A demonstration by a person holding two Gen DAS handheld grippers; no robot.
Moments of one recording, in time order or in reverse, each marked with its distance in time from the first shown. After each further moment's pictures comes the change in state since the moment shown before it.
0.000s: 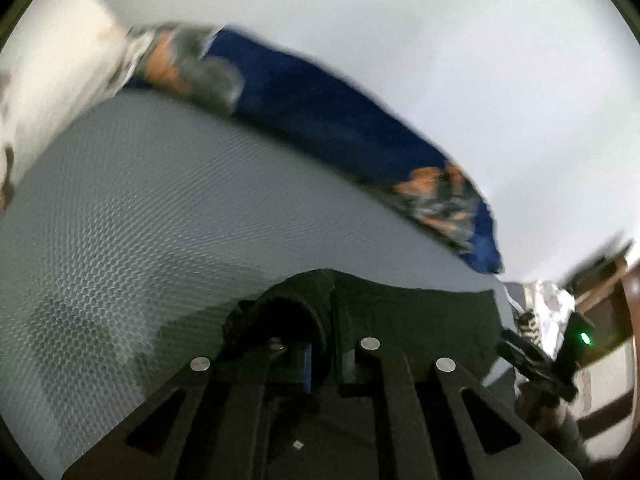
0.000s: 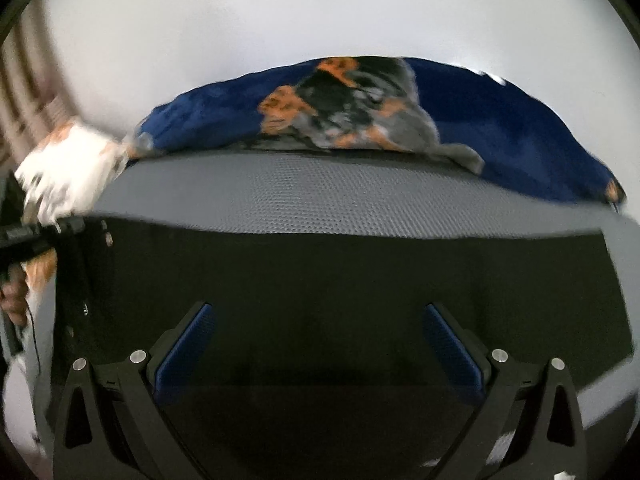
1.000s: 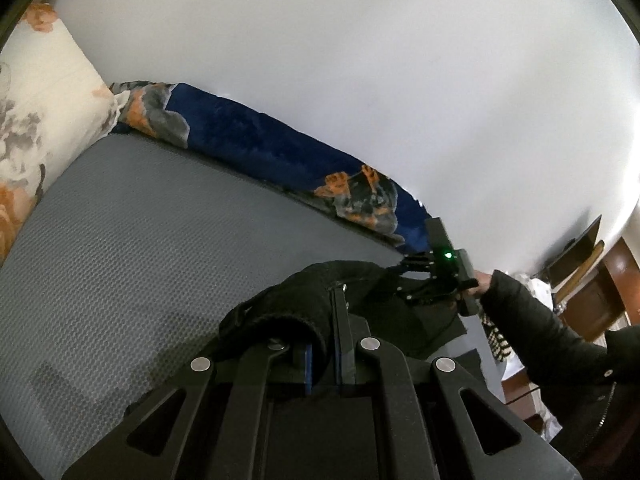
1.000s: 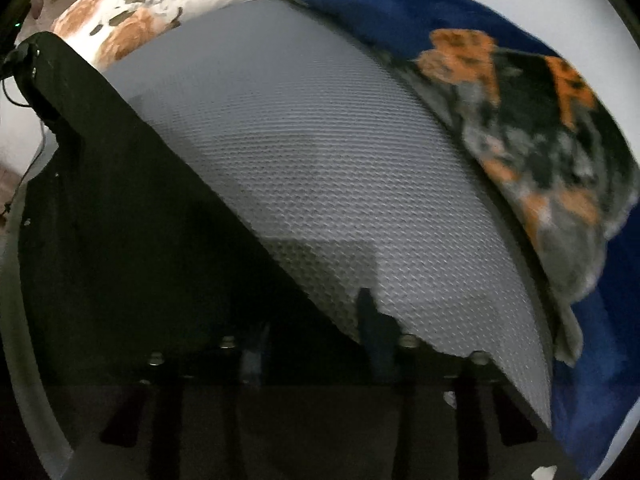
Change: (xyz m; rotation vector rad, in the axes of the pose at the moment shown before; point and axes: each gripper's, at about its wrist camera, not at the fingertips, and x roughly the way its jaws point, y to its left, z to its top) left arm -0.096 -0.067 -0.055 0.060 -0.099 -0.071; right arm 0.094 0.000 0.059 -0.755 0.346 0.263
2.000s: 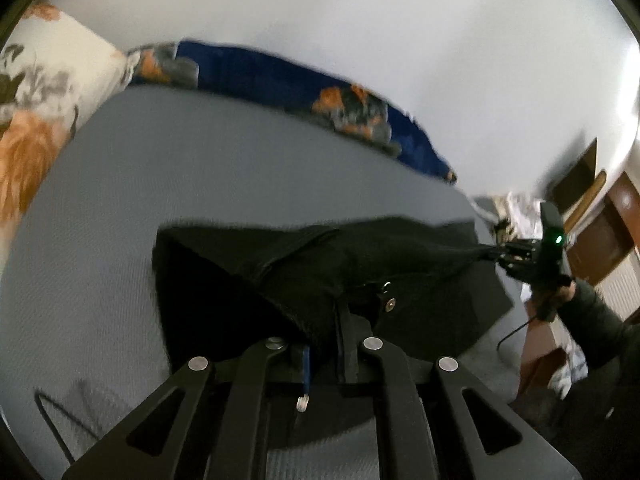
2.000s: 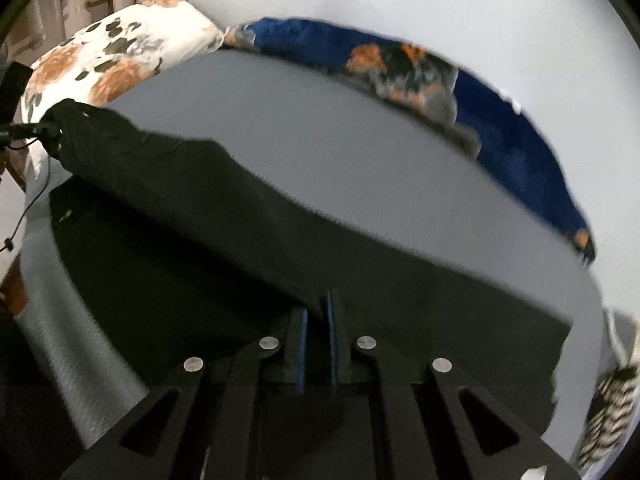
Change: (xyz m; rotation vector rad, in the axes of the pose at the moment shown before) left arm -0.055 0.010 -0.124 0.146 0.184 0.044; right arm -0.116 0.189 -0.167 0.387 -0.159 -0.263
